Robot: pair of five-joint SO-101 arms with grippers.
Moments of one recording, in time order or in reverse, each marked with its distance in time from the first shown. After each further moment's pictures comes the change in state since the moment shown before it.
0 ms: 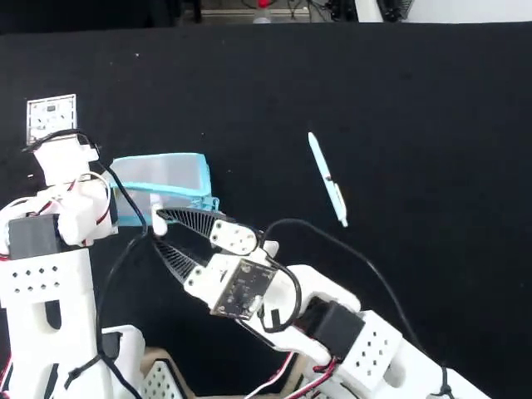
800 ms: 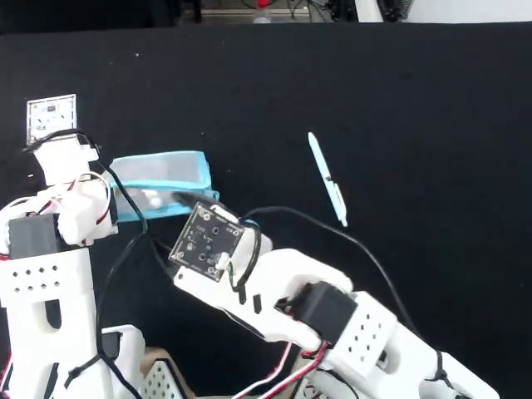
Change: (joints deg) left arm -0.1 0.0 0.0 0.0 0.0; right arm -0.9 14.2 -18.8 23.8 -9.5
